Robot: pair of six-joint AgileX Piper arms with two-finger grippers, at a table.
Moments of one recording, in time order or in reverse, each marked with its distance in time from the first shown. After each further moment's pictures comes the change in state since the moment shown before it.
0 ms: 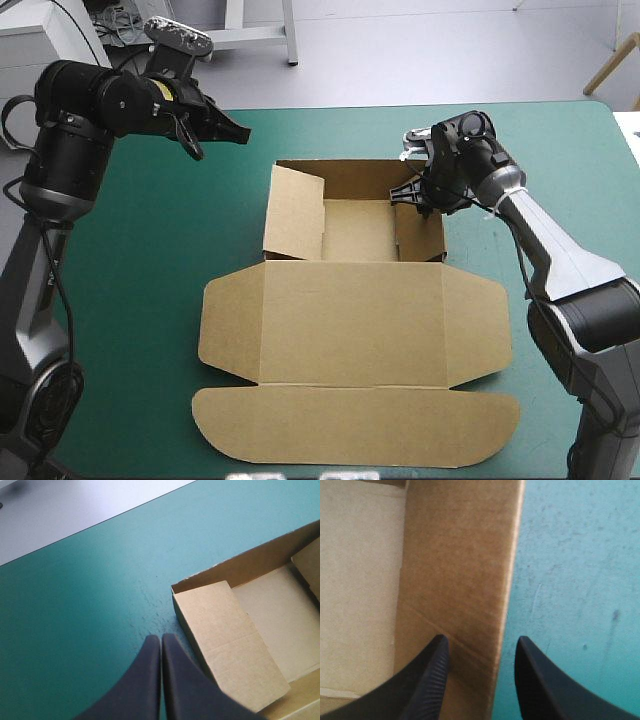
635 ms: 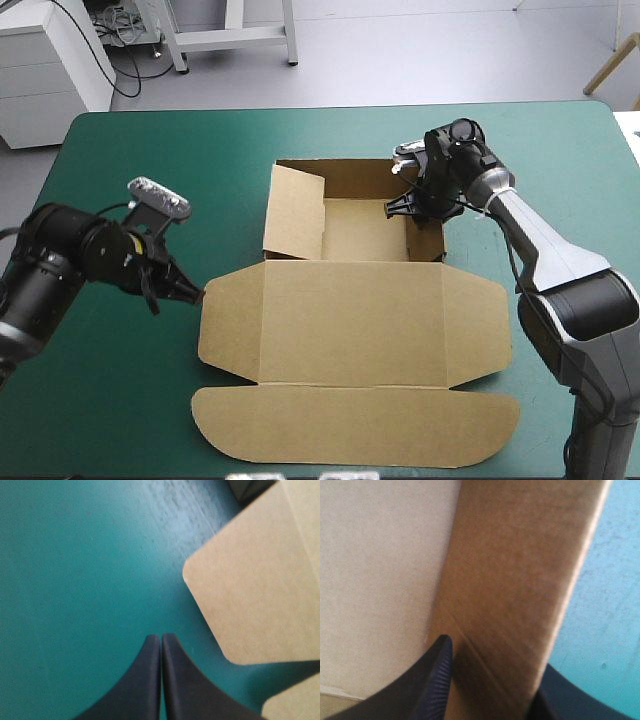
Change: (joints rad) left arm 0.000 -0.472 0.914 0.093 -0.016 0.020; right arm 0.000 0.050 0.008 0.036 -0.008 -0.113
